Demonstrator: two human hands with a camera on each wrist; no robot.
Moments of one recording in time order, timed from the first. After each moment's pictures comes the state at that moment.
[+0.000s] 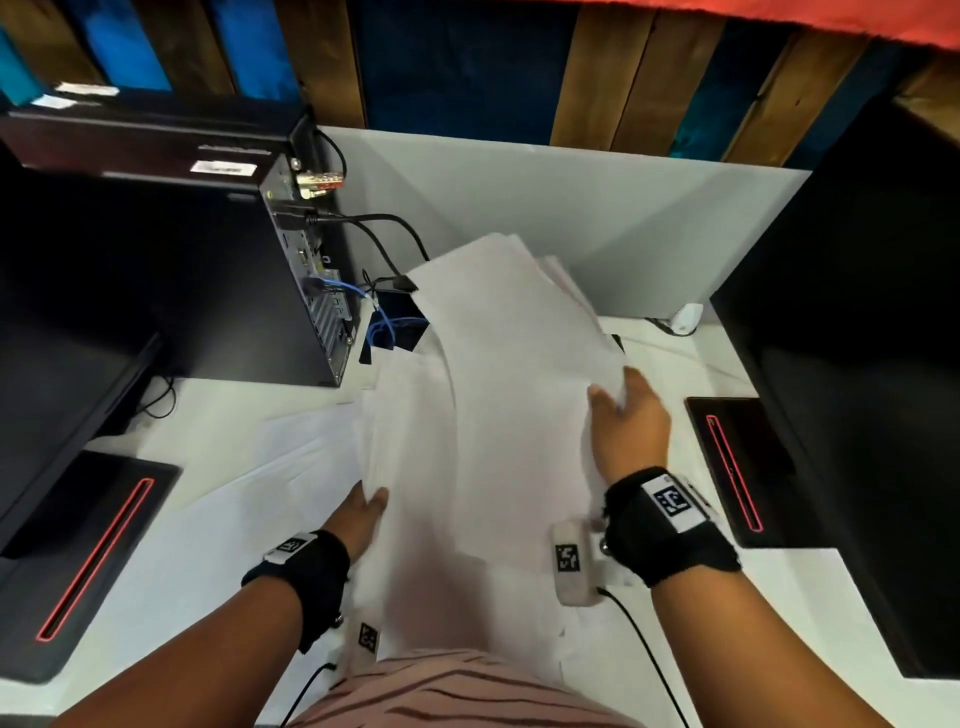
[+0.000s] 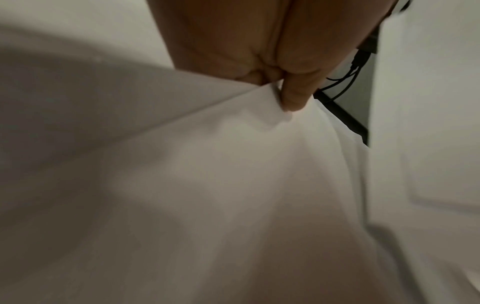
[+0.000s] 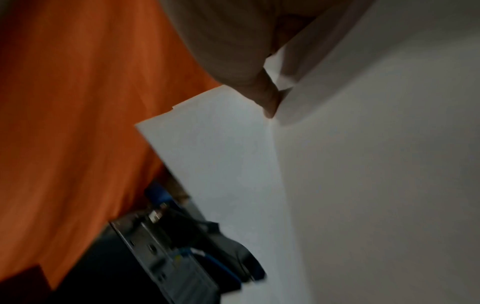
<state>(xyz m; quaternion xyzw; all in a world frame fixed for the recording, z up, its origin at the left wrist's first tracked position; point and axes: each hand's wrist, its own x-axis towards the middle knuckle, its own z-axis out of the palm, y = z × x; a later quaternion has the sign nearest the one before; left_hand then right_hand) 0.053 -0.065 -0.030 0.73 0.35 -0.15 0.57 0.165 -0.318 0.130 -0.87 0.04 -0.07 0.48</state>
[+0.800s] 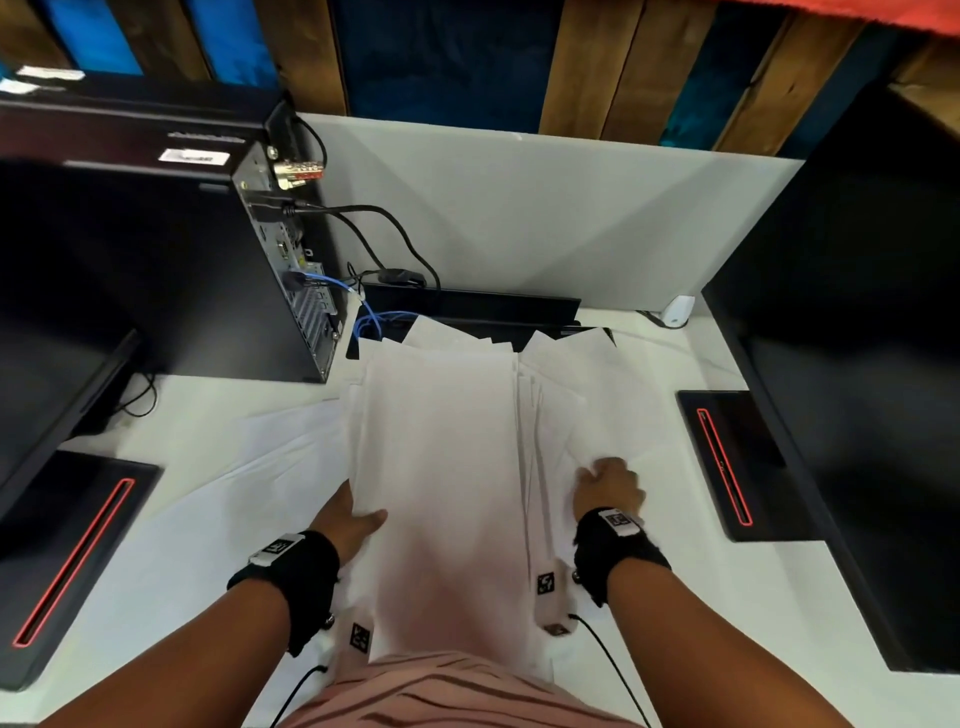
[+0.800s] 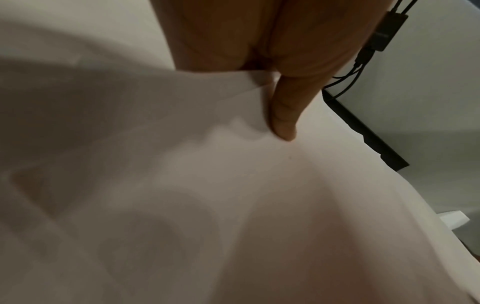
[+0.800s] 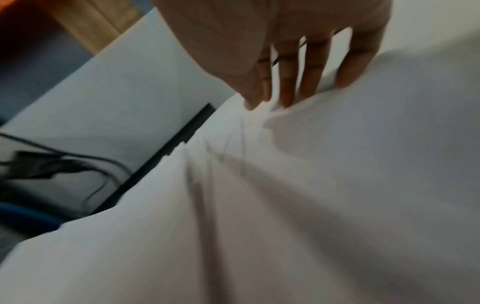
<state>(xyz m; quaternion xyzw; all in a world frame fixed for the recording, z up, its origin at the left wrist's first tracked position) 0.049 -0.065 -0.035 0.75 0.32 -0.12 0.56 0.164 -0.352 -0.003 -0.92 0.23 0.13 0.30</state>
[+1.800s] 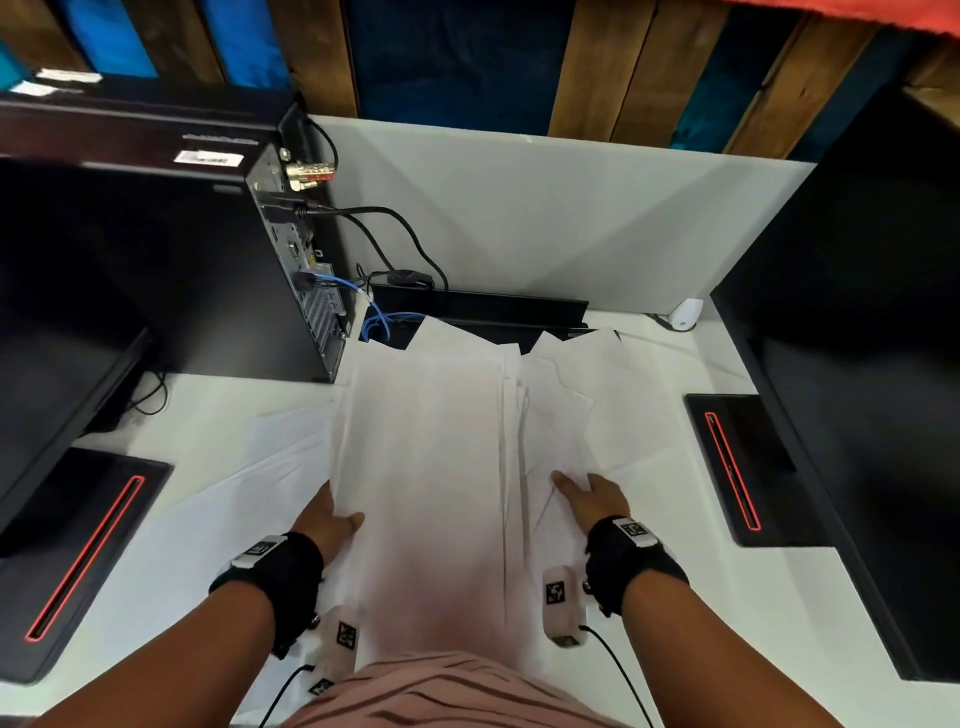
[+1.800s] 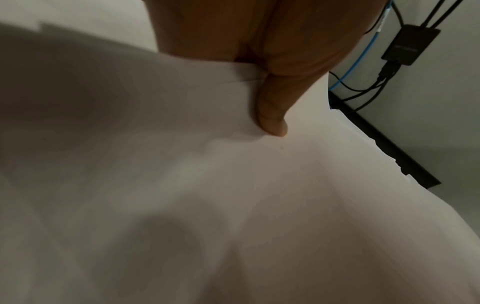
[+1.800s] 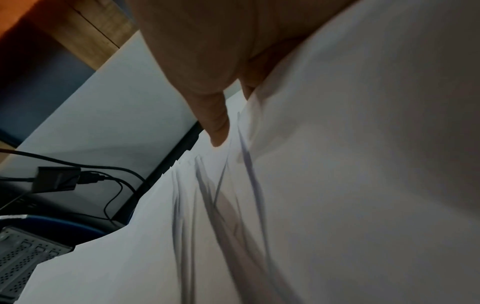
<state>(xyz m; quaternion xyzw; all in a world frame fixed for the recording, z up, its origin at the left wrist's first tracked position) 0.041 -0.044 -0.031 0.76 0.37 -0.11 0.52 0.163 -0.350 -0.007 -0.87 0.18 0.27 0.38</state>
